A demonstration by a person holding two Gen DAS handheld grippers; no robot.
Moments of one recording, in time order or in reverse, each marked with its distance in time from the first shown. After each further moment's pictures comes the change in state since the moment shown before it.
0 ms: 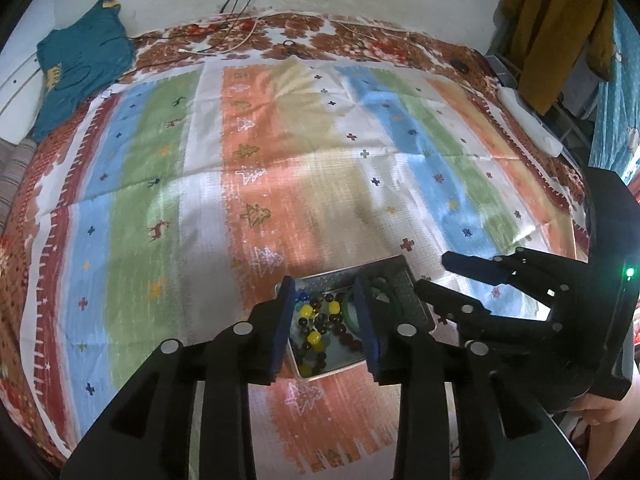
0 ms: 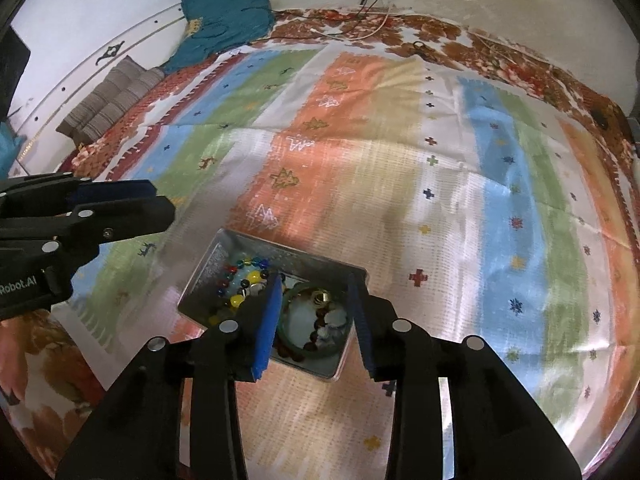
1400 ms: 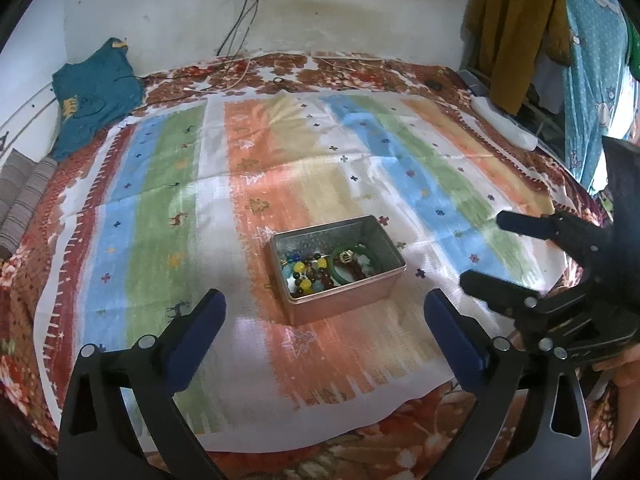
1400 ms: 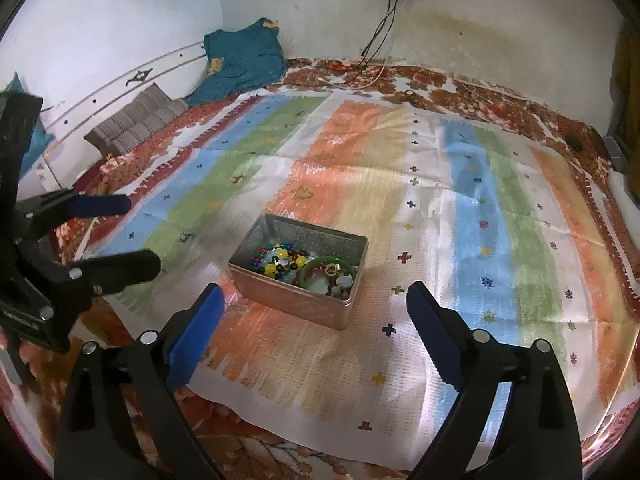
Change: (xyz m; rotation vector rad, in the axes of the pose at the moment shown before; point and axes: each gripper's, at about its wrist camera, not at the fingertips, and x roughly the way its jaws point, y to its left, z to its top) left arm -0.062 -0.022 -0.086 0.078 -0.163 0.023; right arm -0.087 0.019 -0.070 -0.040 -0.197 -0.017
